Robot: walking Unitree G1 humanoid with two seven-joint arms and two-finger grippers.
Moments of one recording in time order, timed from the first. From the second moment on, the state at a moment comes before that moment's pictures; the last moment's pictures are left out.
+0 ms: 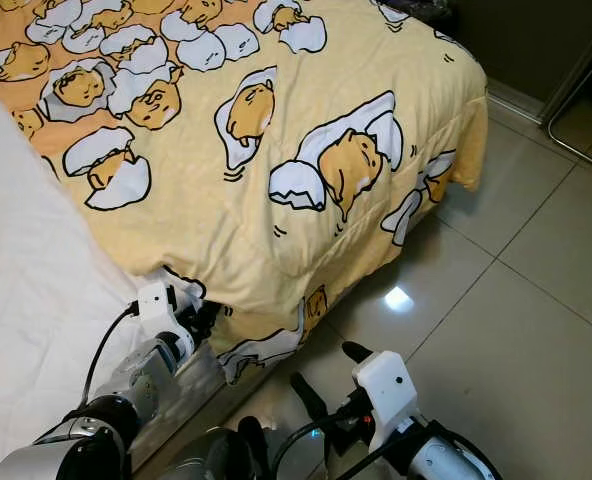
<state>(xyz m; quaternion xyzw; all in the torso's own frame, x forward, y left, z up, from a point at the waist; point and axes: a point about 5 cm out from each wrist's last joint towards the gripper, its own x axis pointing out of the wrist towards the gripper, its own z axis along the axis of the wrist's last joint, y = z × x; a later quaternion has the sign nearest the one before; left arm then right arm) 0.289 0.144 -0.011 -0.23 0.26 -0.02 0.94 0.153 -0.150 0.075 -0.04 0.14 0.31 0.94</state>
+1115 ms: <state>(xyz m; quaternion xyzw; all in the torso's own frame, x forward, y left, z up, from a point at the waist) 0.183 0.137 -0.063 -0.13 0.31 -0.09 0.94 0.154 -0.148 0.069 -0.04 0.15 0.33 0.93</state>
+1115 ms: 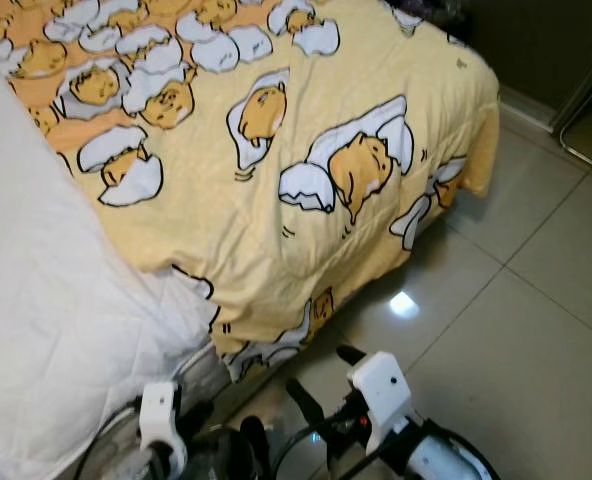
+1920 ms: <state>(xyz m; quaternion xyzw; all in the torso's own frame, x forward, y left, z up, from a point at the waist) 0.263 0.152 0.004 -0.06 0.18 -0.06 0.98 0.150 -0.150 0.068 -0.04 0.16 0.33 0.93</state>
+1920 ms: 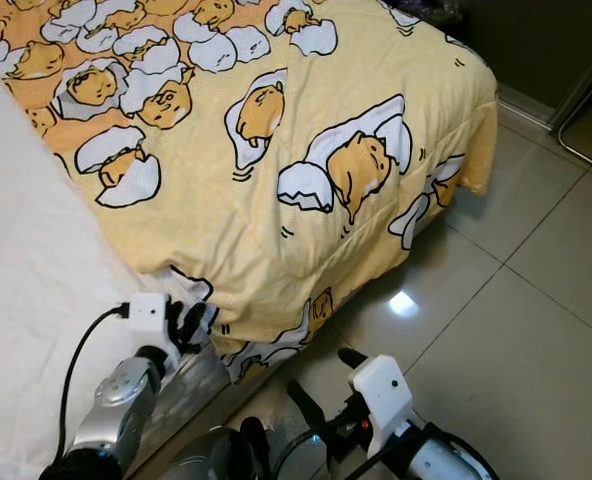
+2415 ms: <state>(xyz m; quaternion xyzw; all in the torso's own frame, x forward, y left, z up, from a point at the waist) 0.265 0.146 -0.006 -0.18 0.23 -0.04 0.96 0.152 -0.150 0.069 -0.04 0.15 0.33 0.93</state>
